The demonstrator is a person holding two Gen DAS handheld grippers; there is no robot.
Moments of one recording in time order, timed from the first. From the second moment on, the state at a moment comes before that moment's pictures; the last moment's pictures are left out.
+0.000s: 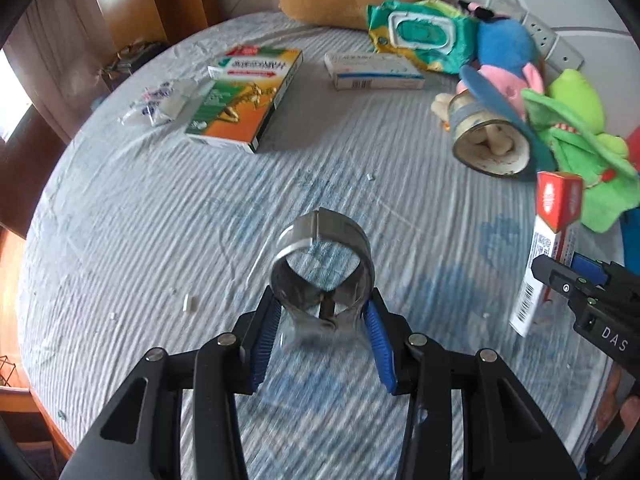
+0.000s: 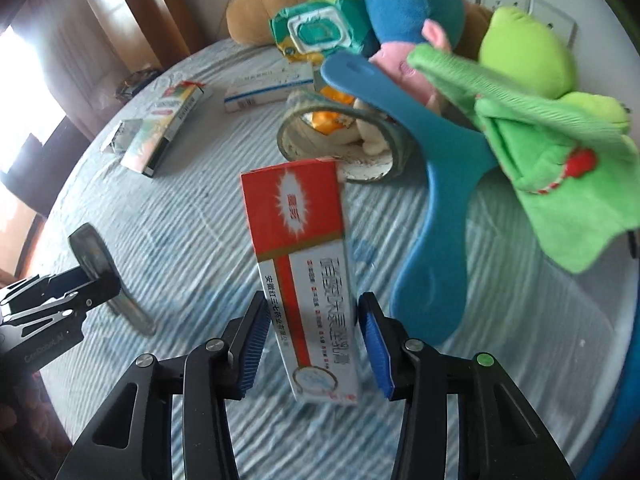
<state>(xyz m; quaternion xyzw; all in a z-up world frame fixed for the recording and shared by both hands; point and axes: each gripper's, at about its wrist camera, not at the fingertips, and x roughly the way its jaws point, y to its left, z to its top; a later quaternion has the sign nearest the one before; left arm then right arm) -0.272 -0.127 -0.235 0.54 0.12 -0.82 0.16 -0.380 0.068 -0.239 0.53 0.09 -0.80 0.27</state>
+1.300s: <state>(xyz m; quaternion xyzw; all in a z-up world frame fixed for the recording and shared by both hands) -0.145 -0.019 -0.066 0.41 0.01 -0.91 -0.04 -0.172 0.161 -0.042 0.39 0.01 -0.91 0.14</state>
